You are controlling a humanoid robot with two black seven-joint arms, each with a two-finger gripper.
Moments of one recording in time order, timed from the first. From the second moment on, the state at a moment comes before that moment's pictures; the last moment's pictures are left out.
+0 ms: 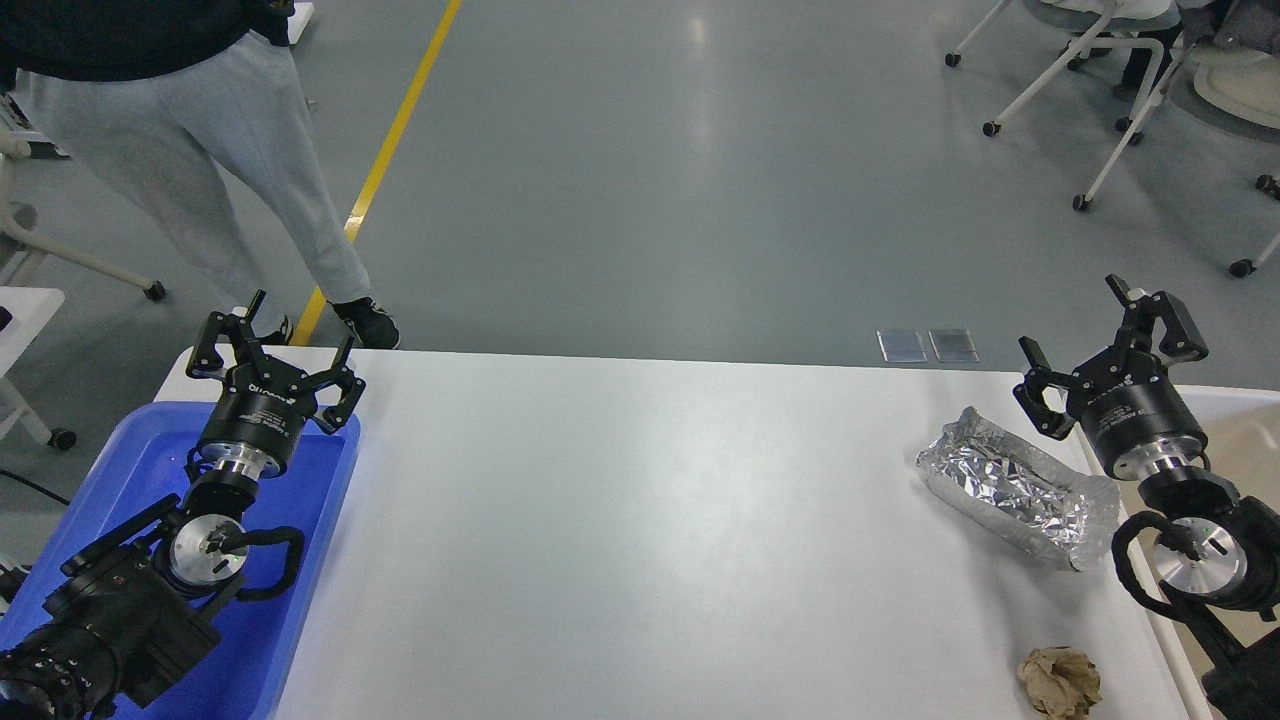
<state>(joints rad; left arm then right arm) -0.58 0.34 -0.74 -0.46 -0.16 -0.63 -0.53 0.35 -0.45 1.15 1.00 -0.26 0.12 0.31</state>
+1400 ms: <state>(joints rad) -0.58 0.34 -0.74 -0.46 -0.16 -0.63 -0.53 0.55 -0.75 0.84 1.06 -0.34 0.10 0.08</state>
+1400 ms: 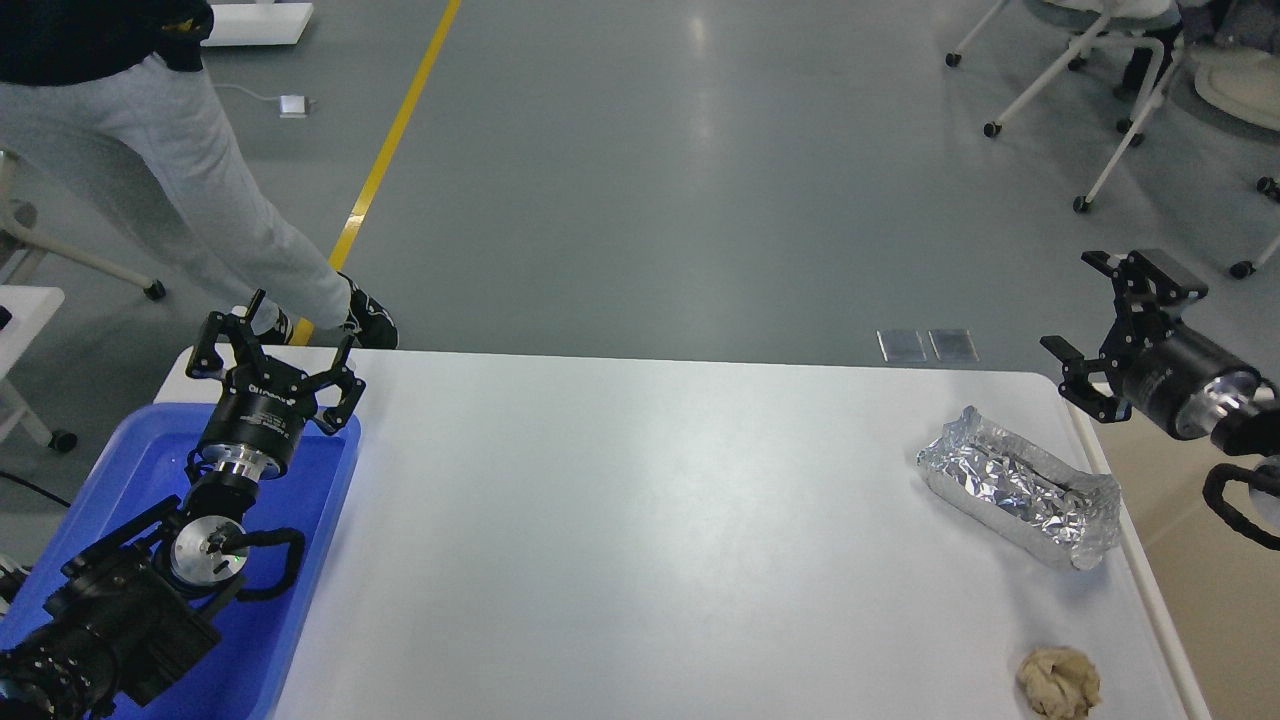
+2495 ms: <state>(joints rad) -0.58 0.34 -0.74 -0.46 -0.16 -0.63 -0.53 0.77 -0.88 0.21 1.03 -0.99 0.06 -0.24</state>
